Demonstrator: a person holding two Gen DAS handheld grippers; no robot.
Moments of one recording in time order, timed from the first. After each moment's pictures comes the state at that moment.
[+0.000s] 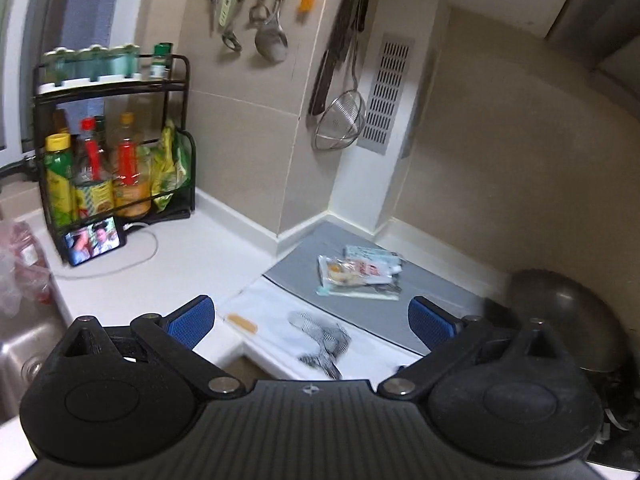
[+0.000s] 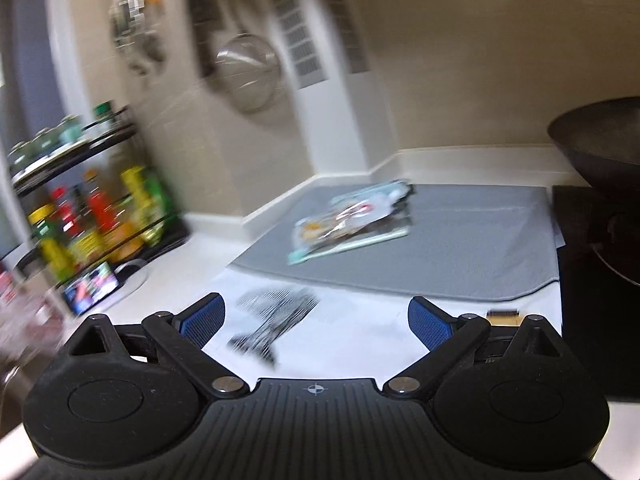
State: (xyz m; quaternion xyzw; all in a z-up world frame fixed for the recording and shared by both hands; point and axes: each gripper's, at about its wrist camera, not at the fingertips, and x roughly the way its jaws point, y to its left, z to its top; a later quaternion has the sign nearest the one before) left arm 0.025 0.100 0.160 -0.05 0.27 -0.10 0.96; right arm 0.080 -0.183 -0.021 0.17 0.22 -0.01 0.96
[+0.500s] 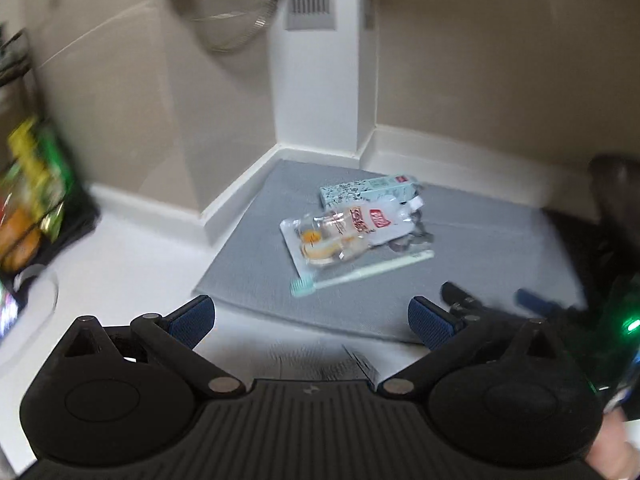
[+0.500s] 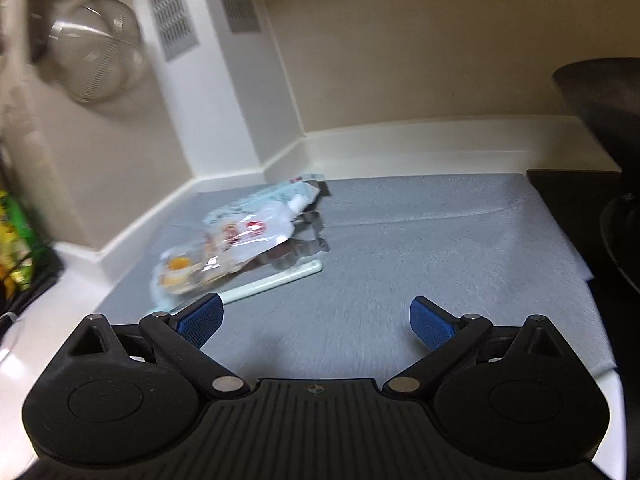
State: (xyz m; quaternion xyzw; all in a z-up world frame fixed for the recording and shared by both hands) left arm 0.264 -0.023 0.015 0.13 0.33 -0.15 0.92; right arm 0.251 -0.240 -0.088 0.18 0.26 -0.15 0.94
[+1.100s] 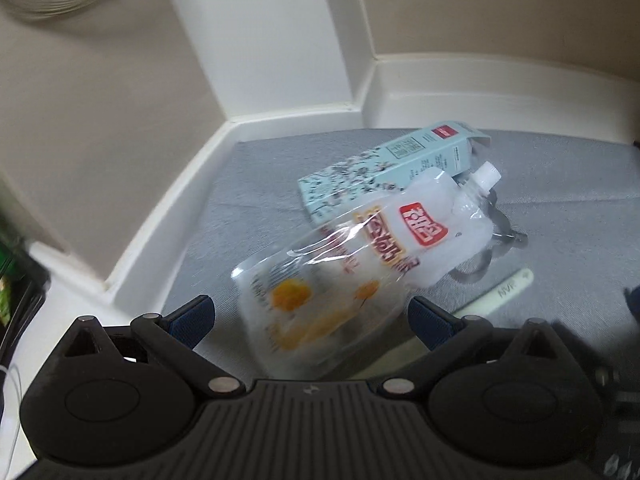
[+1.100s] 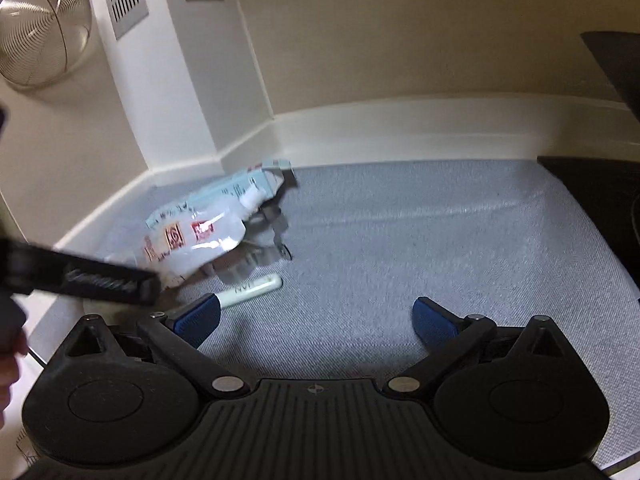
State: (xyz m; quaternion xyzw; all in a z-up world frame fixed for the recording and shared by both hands) left arm 0.424 -0.114 -0.086 0.23 0.37 -0.14 0.89; right arm 0.298 -0.265 -0.125 0.18 0.28 -0.17 0.93
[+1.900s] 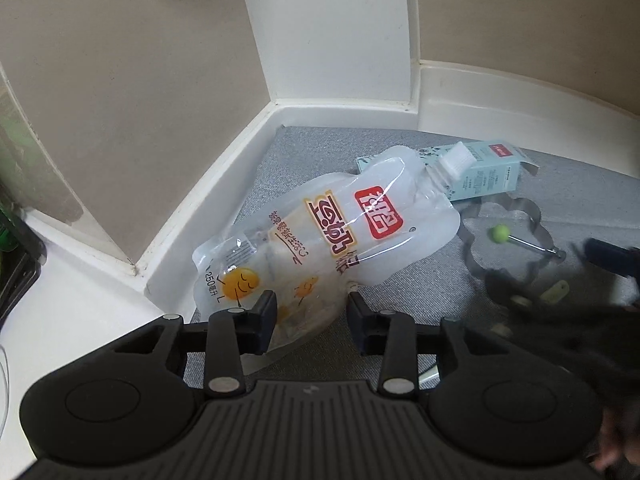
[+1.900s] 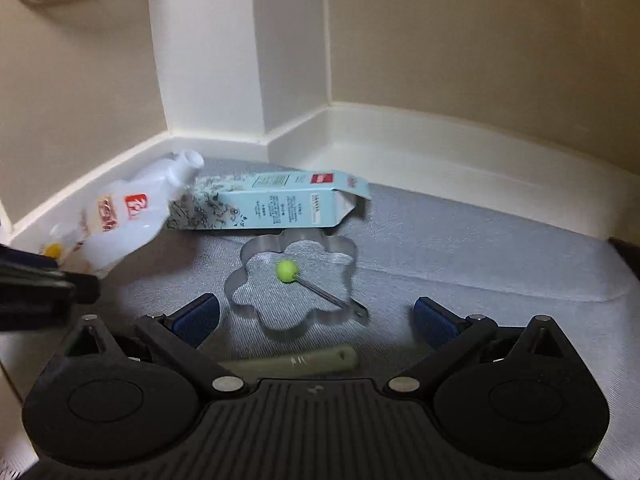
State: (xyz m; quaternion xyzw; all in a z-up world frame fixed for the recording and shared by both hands) left arm 0.452 -0.059 -0.077 0.17 0.39 -0.14 0.89; right arm 0.401 -0.240 -0.122 0.08 0.33 -0.14 0.93
